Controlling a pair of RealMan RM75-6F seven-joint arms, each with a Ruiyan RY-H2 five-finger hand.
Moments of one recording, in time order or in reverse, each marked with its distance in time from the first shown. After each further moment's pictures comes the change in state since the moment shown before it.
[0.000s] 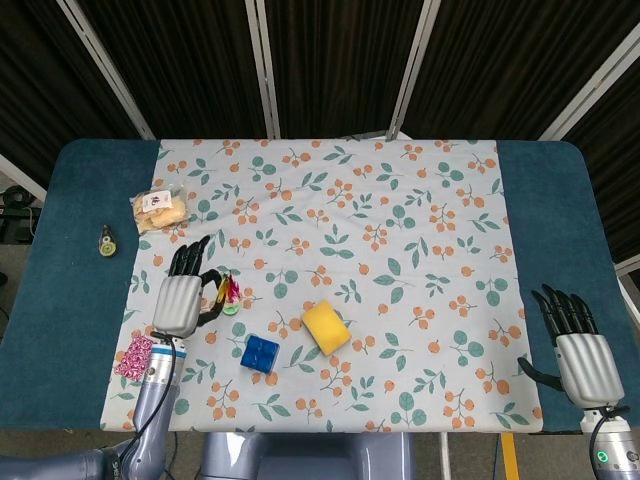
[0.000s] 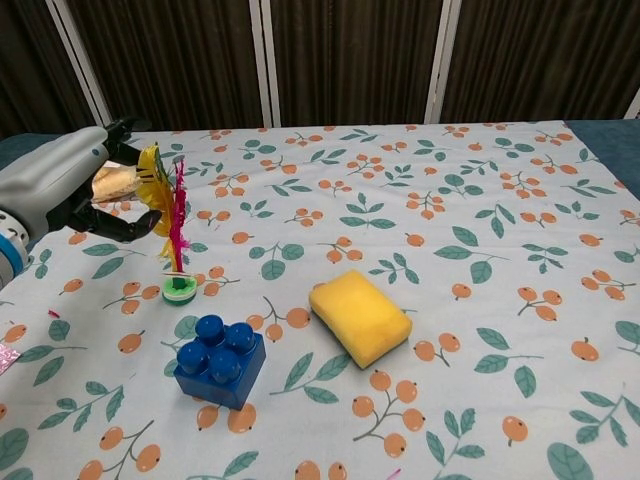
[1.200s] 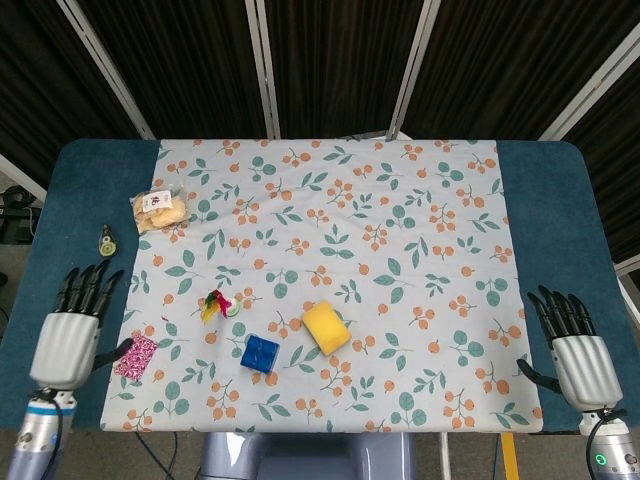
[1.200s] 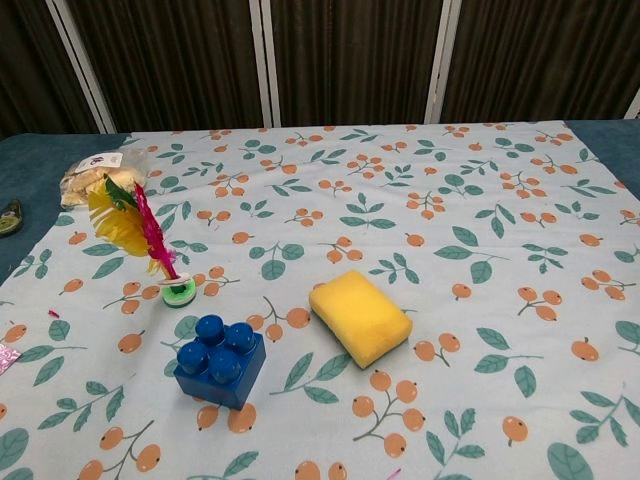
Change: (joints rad) left arm 0.293 0.507 0.256 -0.228 0.341 0.245 -0.024; right arm -0.004 -0.013 -0.009 0.024 -0.042 0.026 -0.040
